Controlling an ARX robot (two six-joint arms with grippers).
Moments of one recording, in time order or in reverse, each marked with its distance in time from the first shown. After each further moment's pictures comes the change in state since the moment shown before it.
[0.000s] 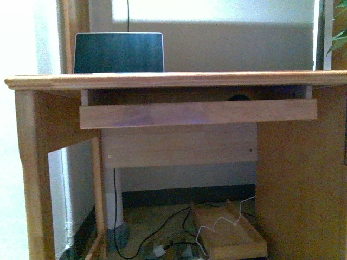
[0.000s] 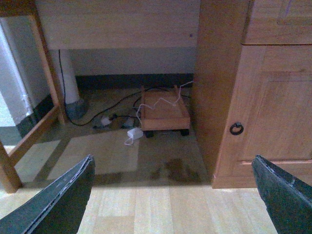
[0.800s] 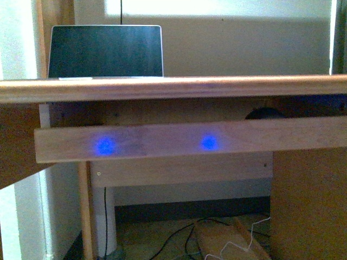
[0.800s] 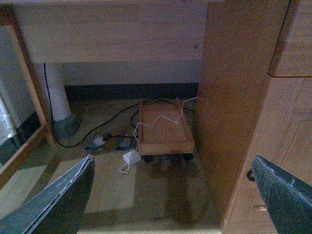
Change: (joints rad) left arm 0.000 0.000 0.000 0.000 0.000 0.000; right arm 0.000 0.000 0.000 0.000 0.000 0.000
